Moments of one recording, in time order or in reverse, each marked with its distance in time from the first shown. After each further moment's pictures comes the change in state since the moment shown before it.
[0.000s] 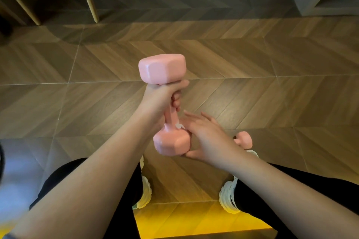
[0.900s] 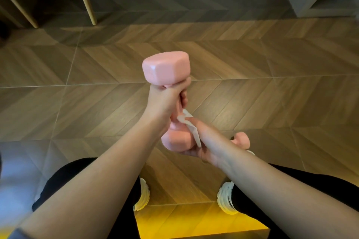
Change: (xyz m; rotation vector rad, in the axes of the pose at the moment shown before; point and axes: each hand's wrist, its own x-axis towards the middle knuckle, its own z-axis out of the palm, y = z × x) left_hand -0.003 -0.006 0.021 -0.059 0.064 0.110; right_hand 0.016 -0.016 0.000 1.438 0.024 0.970
